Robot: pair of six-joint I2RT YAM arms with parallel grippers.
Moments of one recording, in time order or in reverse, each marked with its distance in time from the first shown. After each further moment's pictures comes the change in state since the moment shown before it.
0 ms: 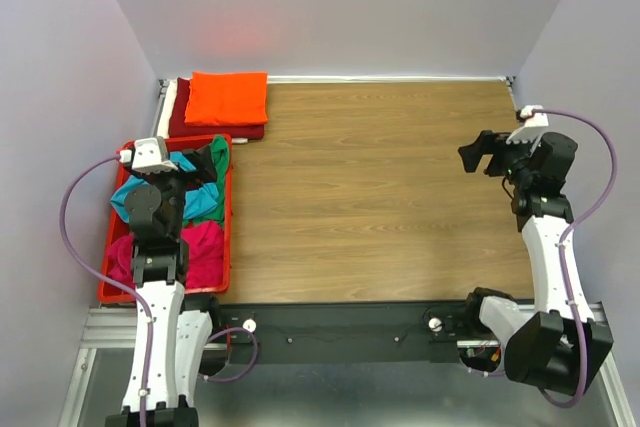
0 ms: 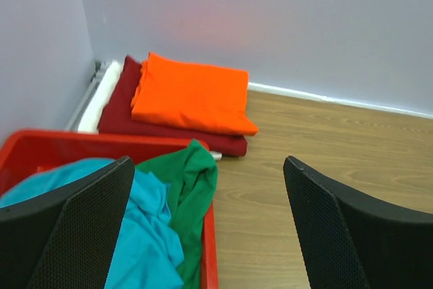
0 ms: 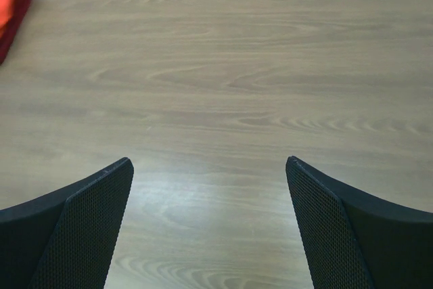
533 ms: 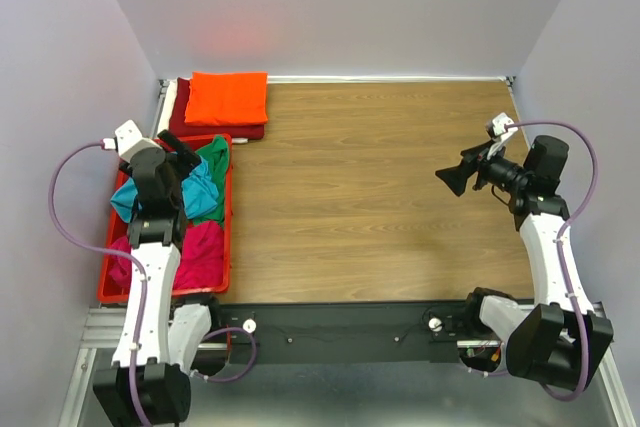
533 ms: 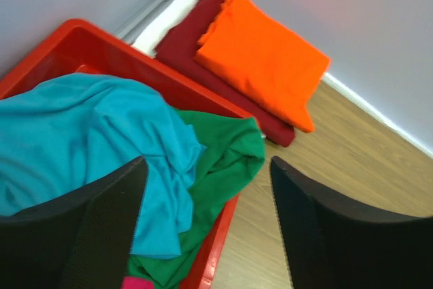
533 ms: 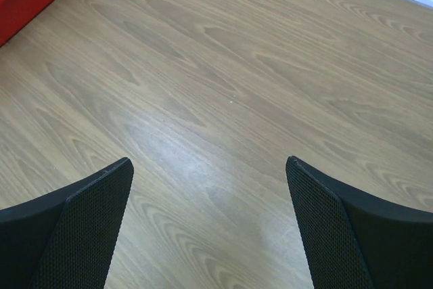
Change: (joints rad) left arm 0.000 0.221 0.146 -0.226 -0.312 -0.280; right arm -0.001 0.047 -0.027 -0.056 -0.525 -0.332
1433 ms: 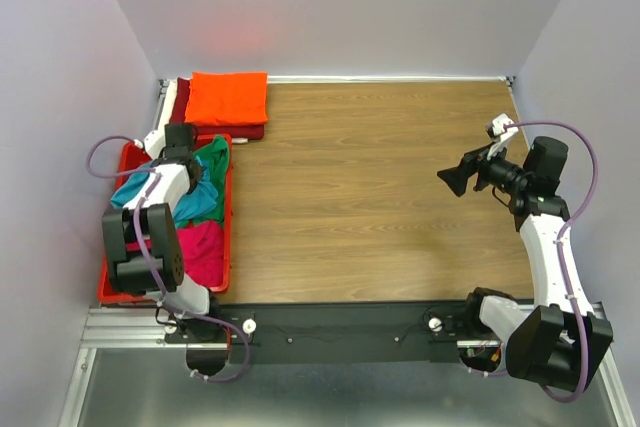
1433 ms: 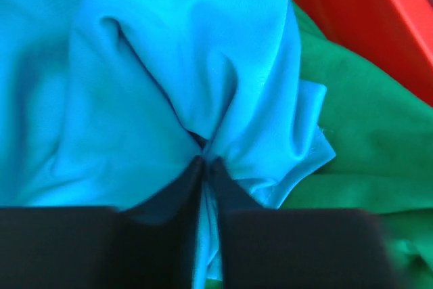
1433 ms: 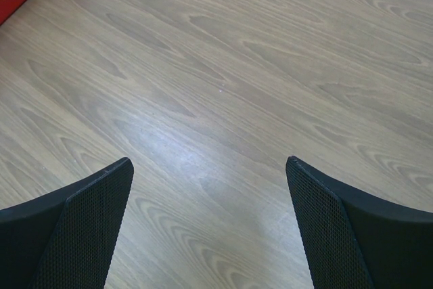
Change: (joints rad) left arm 0.033 0.779 0.222 -0.185 -0.107 -0.272; right arm 0.000 -0.014 0.000 -0.036 0.061 -0.005
